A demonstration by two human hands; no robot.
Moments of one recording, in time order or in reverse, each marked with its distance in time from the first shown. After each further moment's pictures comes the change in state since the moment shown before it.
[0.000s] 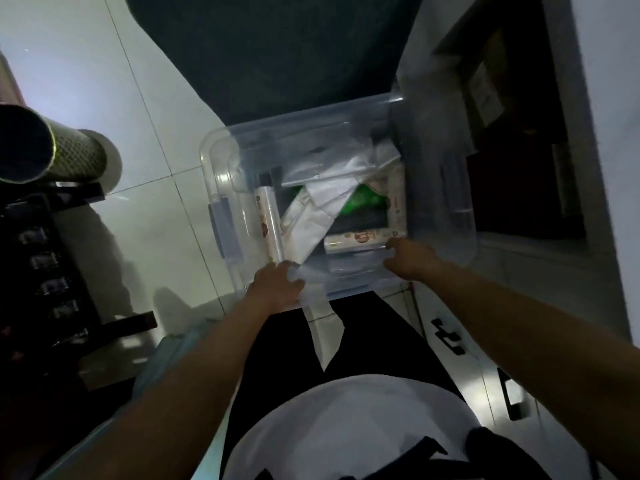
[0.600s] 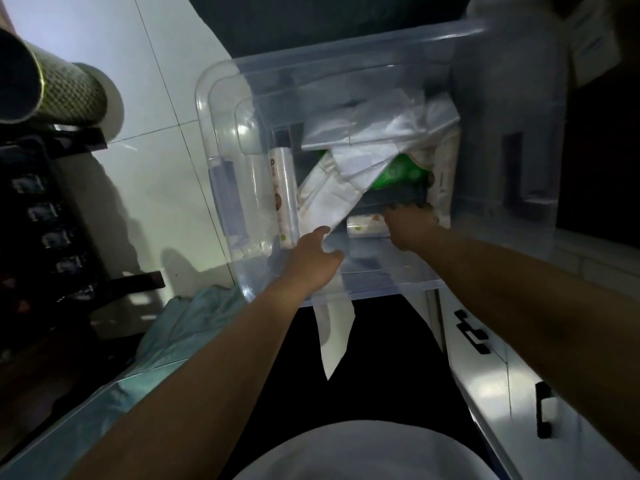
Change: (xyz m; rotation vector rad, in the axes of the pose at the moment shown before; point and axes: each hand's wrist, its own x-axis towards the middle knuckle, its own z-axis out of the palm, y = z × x) left_hand 0.044 0.031 0.021 -0.437 0.081 -0.039; right_hand 0.109 -0.044 0.028 -0.584 -0.018 -0.136
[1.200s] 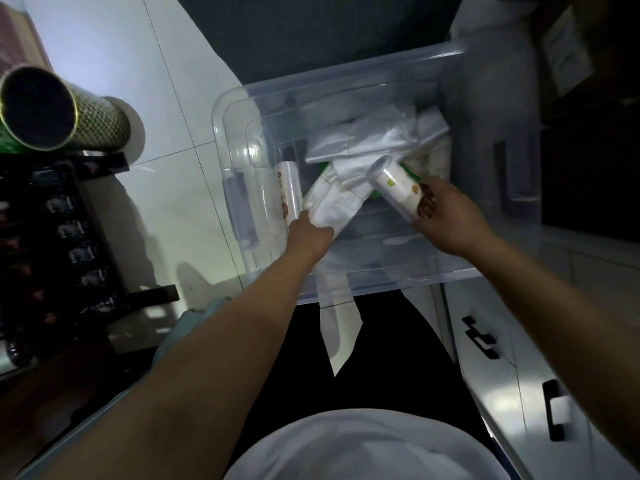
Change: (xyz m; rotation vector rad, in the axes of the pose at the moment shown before) left_hand 0.015 0.024 -0.018 -0.168 0.165 -0.110; right_hand -0.101 0.039 -0.032 0.800 0.520 -0.001
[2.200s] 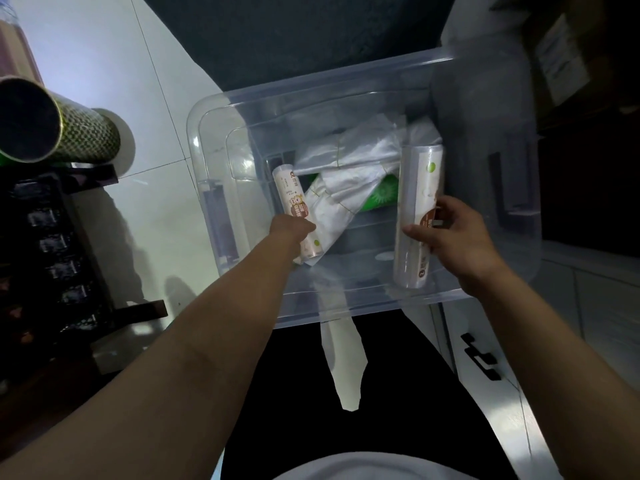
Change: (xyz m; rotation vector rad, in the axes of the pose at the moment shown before) left_hand 0.068 0.015 0.004 -0.319 0.110 -0.237; right_hand -0.012 0.008 0.004 0.772 0.092 0.206
